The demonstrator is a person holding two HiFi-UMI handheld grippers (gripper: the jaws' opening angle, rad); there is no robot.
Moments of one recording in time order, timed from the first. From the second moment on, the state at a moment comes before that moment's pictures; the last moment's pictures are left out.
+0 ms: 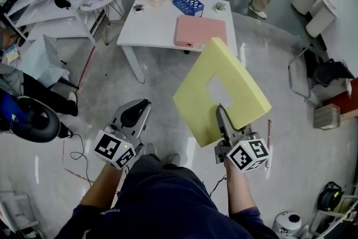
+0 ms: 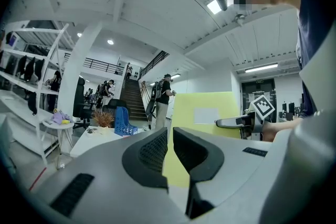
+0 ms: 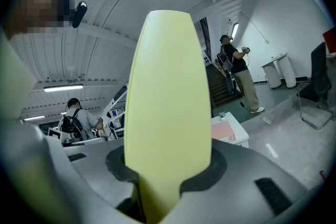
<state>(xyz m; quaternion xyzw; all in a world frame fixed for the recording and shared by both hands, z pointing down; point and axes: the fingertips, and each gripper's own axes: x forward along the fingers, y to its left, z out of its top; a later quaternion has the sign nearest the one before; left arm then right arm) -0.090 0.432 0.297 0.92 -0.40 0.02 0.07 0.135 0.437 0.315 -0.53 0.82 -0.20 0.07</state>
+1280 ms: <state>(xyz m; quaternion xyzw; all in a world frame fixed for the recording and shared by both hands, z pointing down) -0.098 0.299 0.328 0.91 -0.40 0.03 0.09 0.134 0.315 0.338 -0.54 0.81 -0.21 0.05</state>
